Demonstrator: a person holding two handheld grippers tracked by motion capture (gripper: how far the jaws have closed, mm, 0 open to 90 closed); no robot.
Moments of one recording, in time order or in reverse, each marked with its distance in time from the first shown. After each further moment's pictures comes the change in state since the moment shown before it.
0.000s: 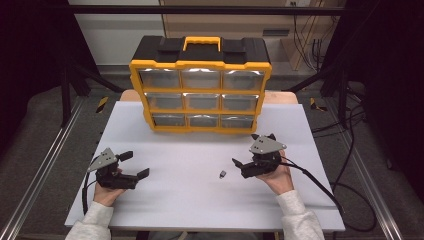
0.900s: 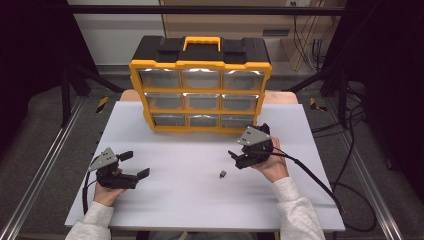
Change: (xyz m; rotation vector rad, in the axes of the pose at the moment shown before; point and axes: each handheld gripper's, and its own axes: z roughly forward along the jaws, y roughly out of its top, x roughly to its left) left arm 0.001 0.000 0.001 0.004 0.003 0.000; right arm -0.006 0.026 0.022 0.093 -0.059 -0.145
